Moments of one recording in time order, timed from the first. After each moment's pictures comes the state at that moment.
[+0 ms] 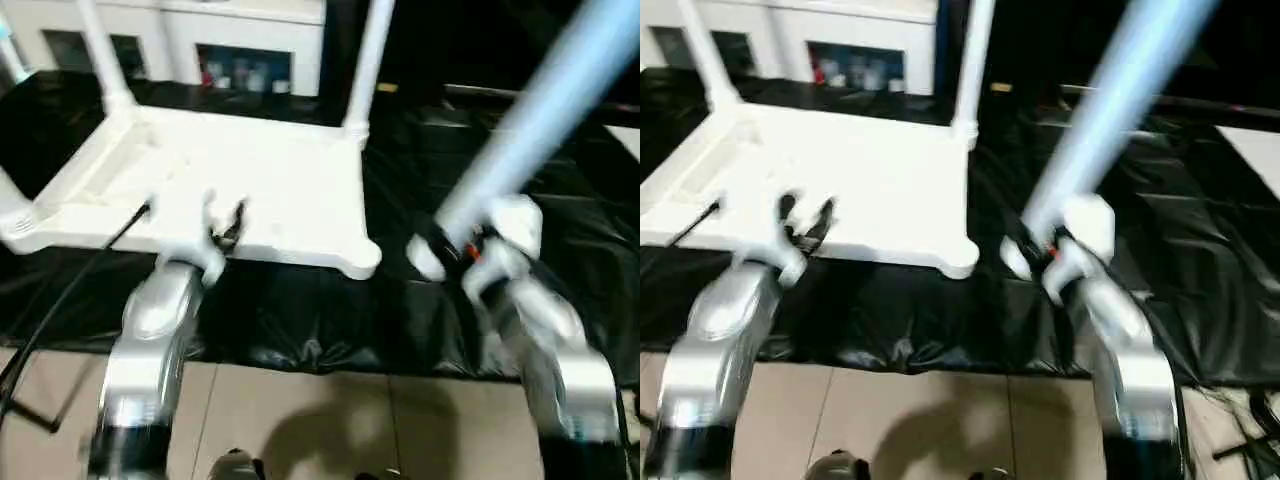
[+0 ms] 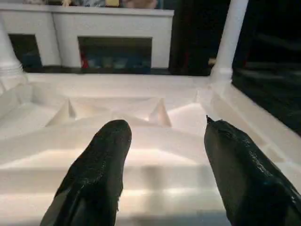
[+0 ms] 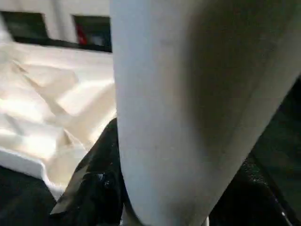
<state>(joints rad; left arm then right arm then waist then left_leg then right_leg) -0.21 0.12 0.08 -0.09 -0.05 0.27 -0.10 -0.15 -0.16 -0.11 -0.12 0.20 0.39 0.29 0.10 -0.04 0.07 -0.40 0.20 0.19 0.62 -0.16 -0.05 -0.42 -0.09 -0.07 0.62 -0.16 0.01</state>
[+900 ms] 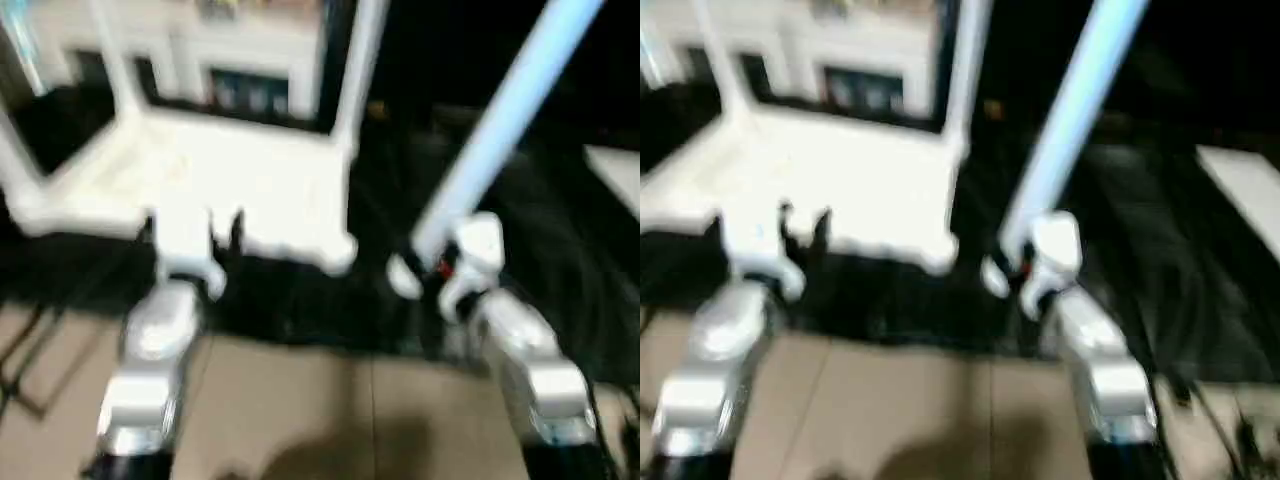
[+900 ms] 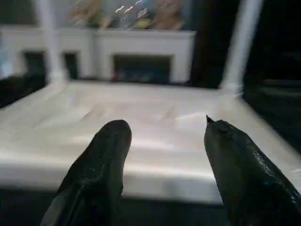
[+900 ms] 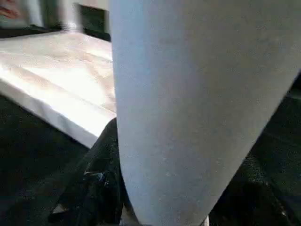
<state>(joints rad) -0.15 0.12 0.07 -0.19 -0.02 0.33 -0.07 -0.20 -0.15 0.03 -0.07 0.18 0.36 0.36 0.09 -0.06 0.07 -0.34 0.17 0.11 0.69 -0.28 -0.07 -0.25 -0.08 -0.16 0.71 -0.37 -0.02</state>
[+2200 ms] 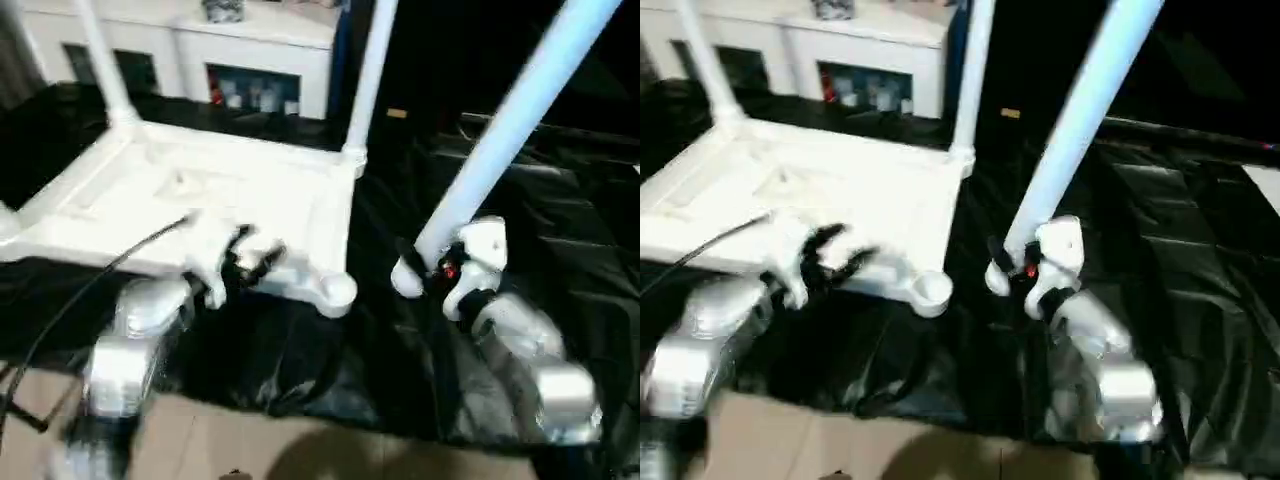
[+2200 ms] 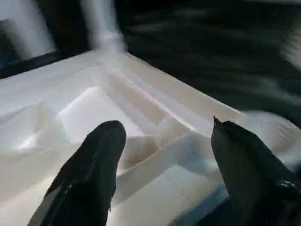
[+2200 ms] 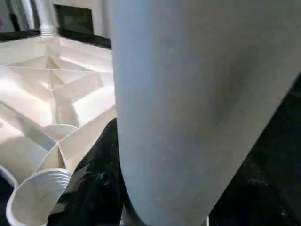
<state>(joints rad) -0.44 0.41 -0.10 0.34 -0.11 0.13 -0.80 -0.22 -0.23 -0.01 -0.05 0.20 0.36 0.38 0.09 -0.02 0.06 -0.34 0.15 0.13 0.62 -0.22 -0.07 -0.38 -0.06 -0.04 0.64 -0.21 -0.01</state>
